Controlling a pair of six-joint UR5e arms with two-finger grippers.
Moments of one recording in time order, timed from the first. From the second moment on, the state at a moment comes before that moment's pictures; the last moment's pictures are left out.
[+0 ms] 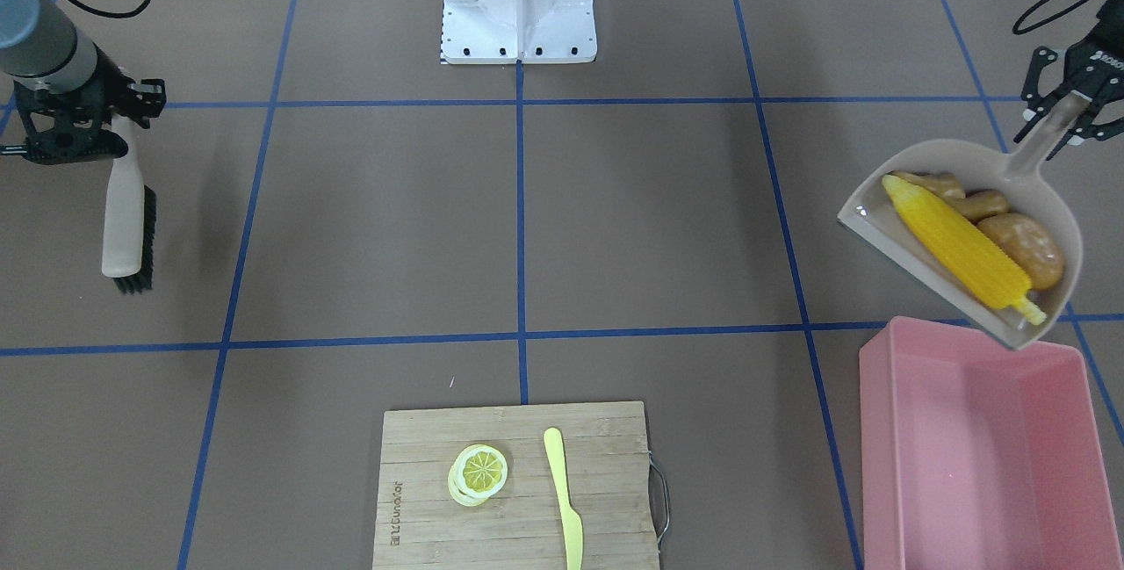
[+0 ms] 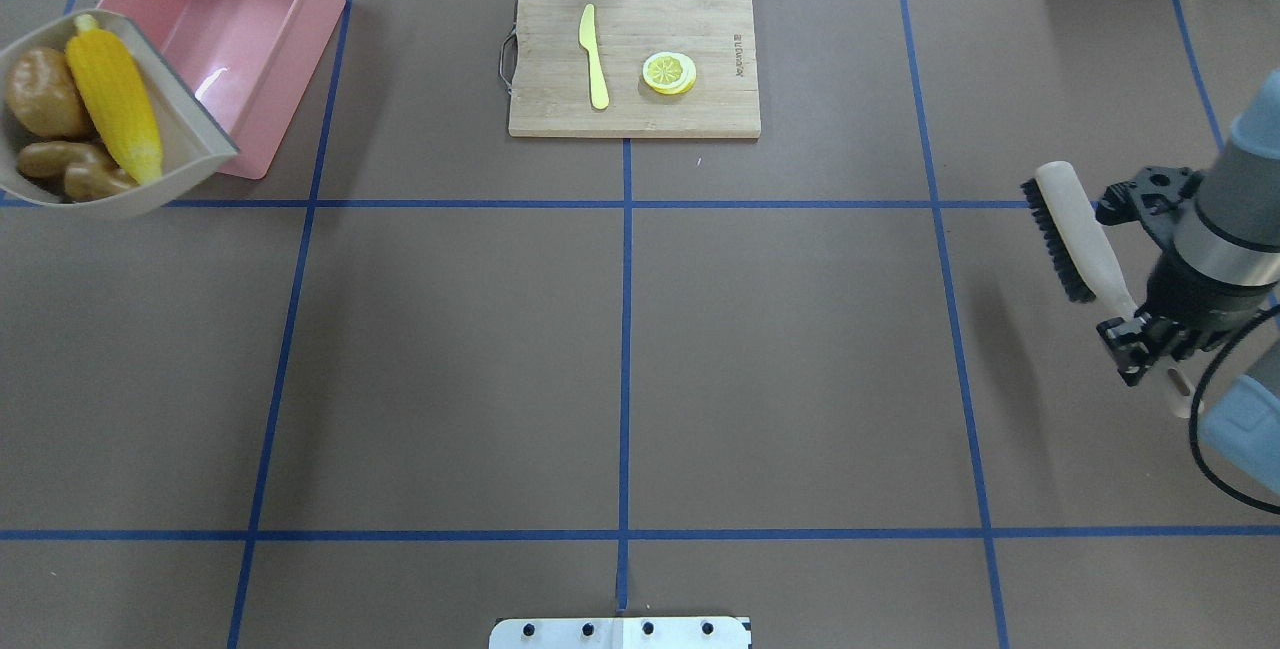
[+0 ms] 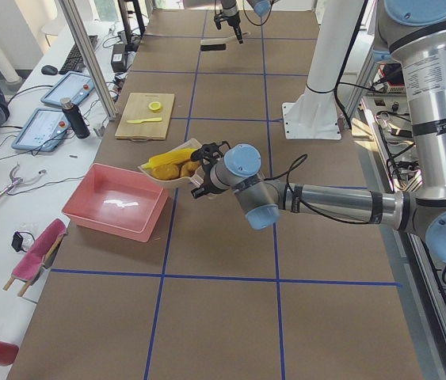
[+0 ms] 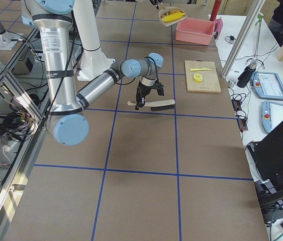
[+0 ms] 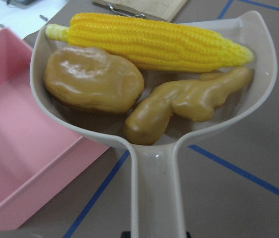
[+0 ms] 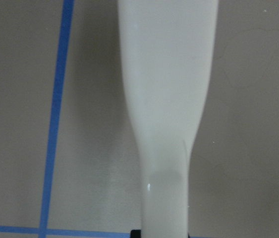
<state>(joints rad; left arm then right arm) -1.33 -1.31 -1.85 -2.52 -2.34 -0.05 0.90 -1.58 2.12 -1.99 2.22 0.41</state>
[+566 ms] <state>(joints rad) -1.46 -1.38 -1.80 -2.13 -2.38 0.12 0.94 -1.70 2.02 -1.80 2.35 0.36</state>
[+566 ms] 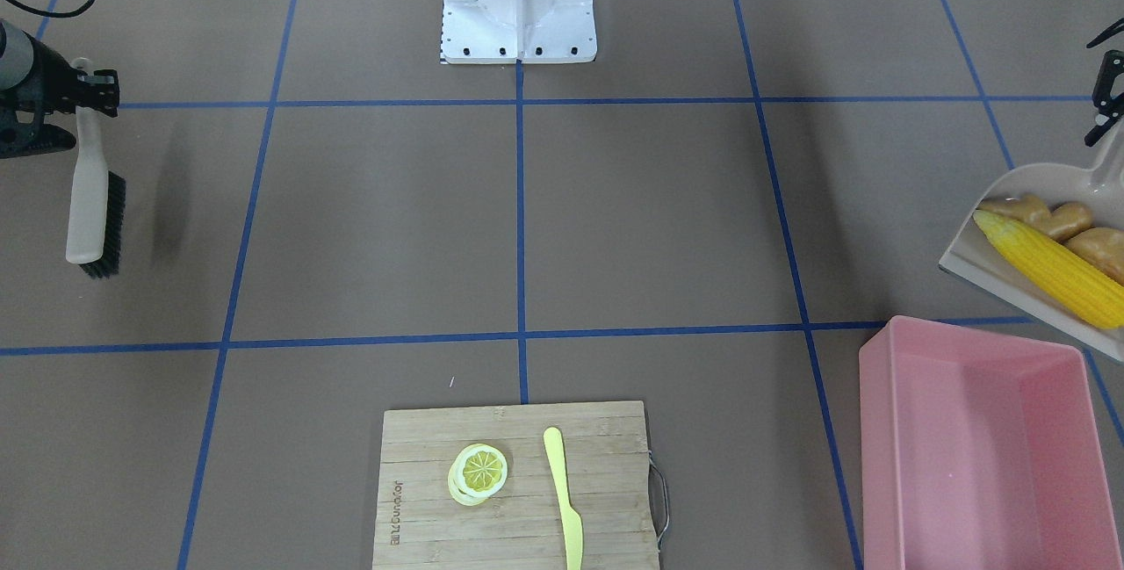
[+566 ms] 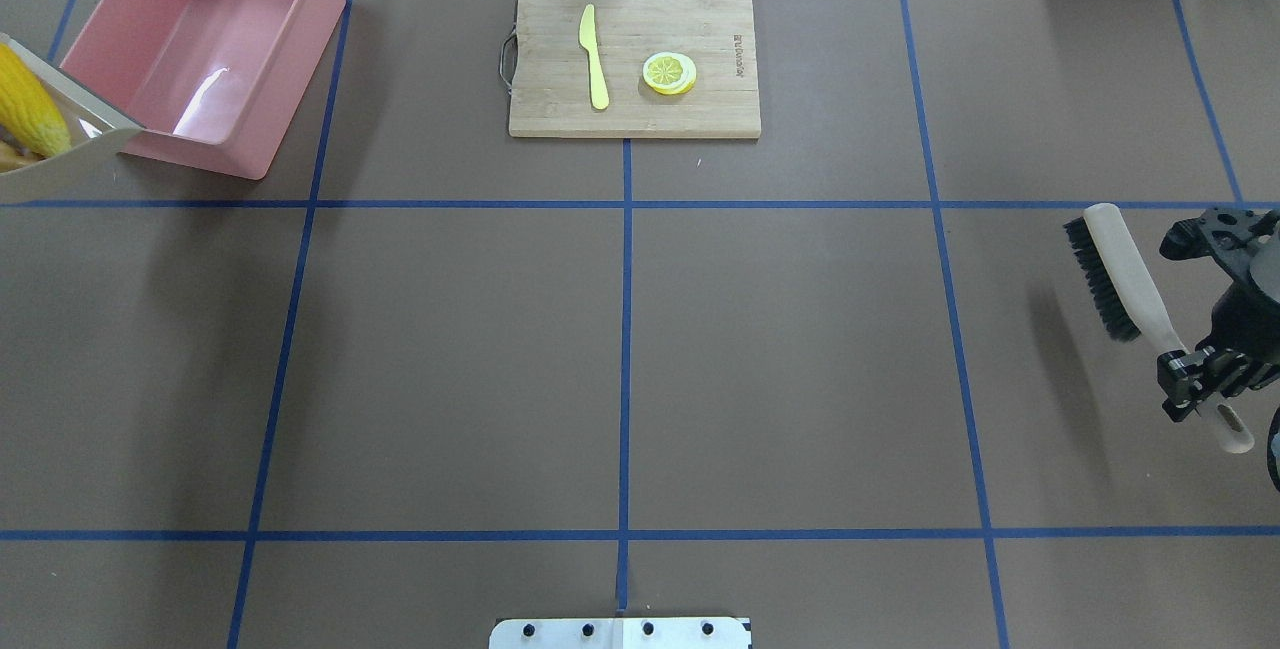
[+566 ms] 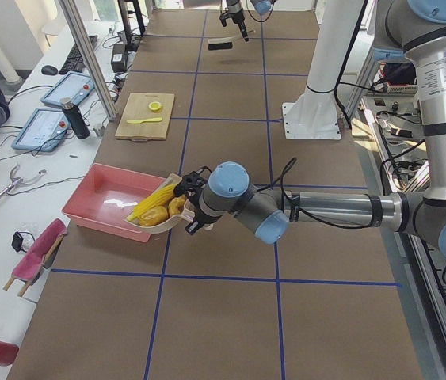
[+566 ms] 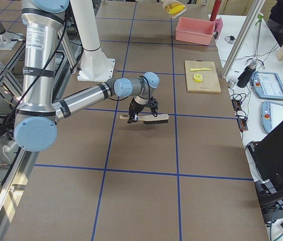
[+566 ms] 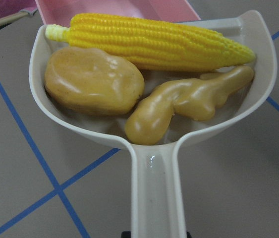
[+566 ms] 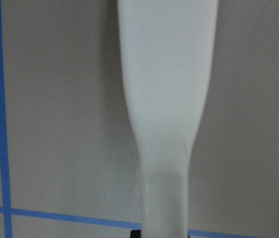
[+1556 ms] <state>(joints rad) -1.42 -1.87 -1.60 -1.50 -2.17 0.38 0.92 -1.68 1.88 -1.68 2.35 0.36</state>
